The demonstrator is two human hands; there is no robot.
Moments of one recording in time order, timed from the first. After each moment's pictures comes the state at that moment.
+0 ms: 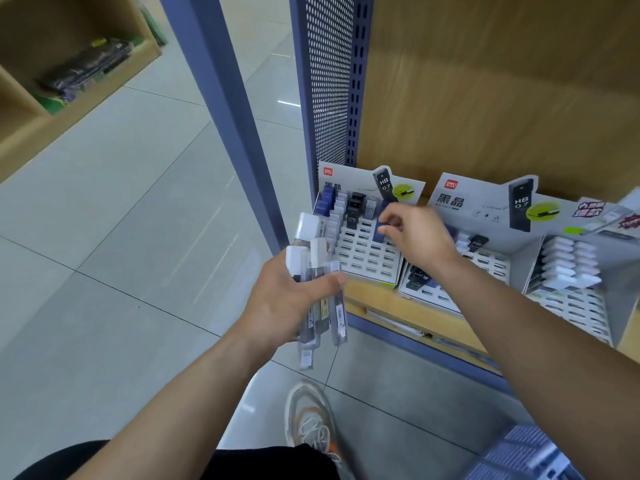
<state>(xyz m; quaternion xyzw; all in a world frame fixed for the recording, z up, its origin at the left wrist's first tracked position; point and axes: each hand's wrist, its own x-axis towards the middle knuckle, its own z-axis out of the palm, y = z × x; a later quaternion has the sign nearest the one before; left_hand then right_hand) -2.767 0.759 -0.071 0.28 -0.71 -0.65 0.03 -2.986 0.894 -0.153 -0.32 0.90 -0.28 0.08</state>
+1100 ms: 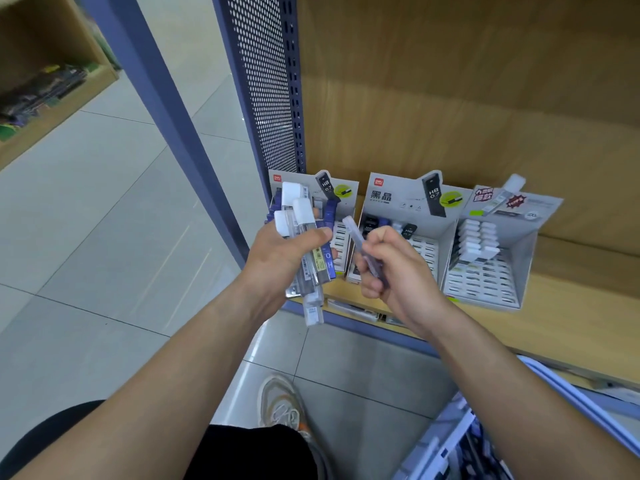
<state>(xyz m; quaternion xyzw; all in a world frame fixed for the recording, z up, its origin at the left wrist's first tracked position) -2.802 0.813 -0.034 0.27 -0.62 -0.74 0.05 -2.858 0.977 -0.057 -0.07 0.62 -0.72 0.31</state>
